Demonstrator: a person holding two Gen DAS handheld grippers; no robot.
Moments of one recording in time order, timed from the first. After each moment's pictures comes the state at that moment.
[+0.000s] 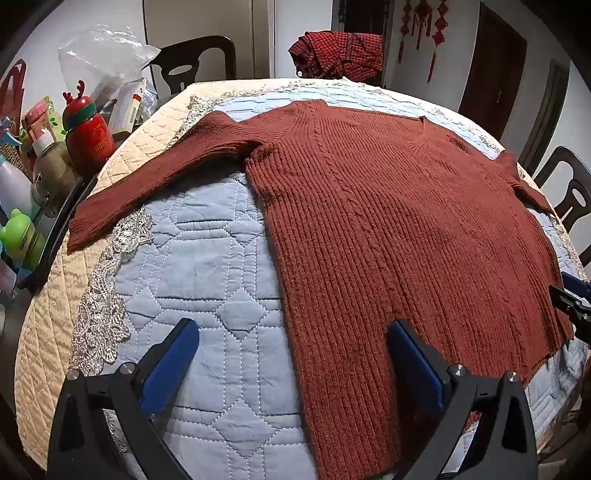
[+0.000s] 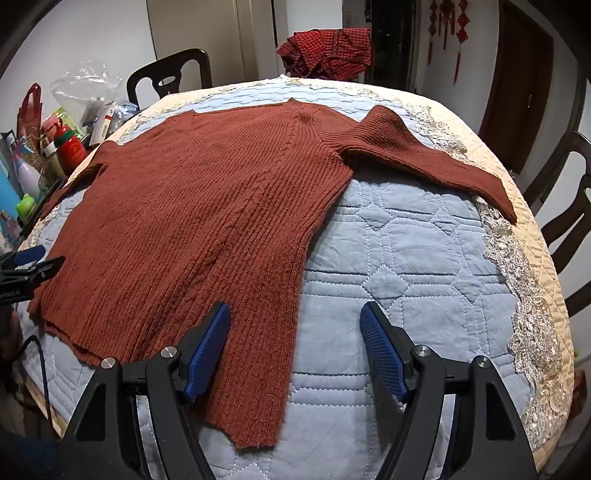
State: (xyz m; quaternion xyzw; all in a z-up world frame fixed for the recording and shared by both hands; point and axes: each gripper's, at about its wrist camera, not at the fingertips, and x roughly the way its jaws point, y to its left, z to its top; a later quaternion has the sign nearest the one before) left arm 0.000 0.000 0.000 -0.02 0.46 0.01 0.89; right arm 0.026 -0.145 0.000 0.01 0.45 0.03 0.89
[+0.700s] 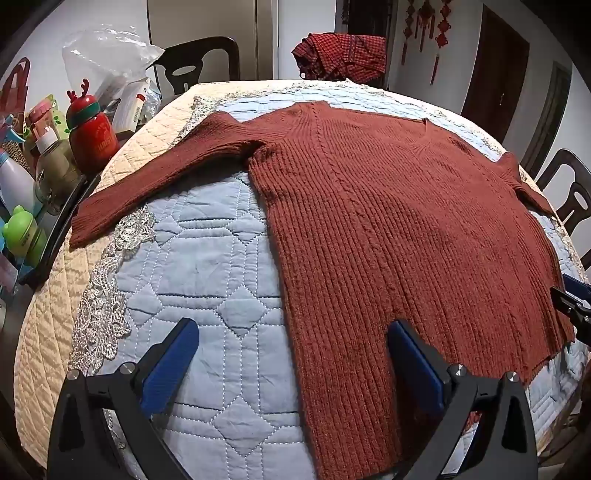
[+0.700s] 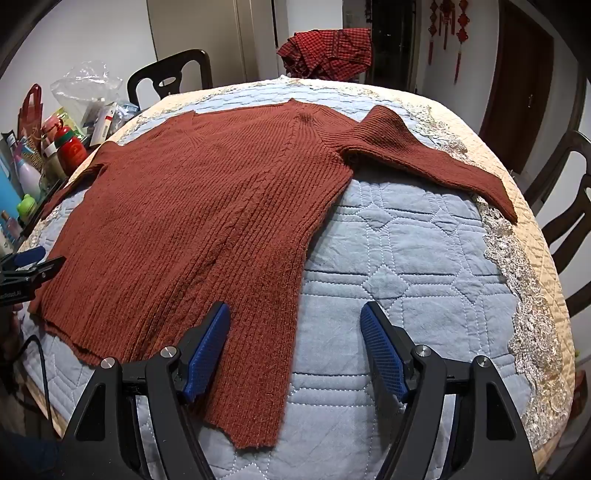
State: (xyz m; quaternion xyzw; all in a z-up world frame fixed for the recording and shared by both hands) left arm -0.002 0.000 0.002 -0.02 0.46 0.02 0.89; right arm 0.026 -0.146 0.000 0.01 0.45 0.03 0.89
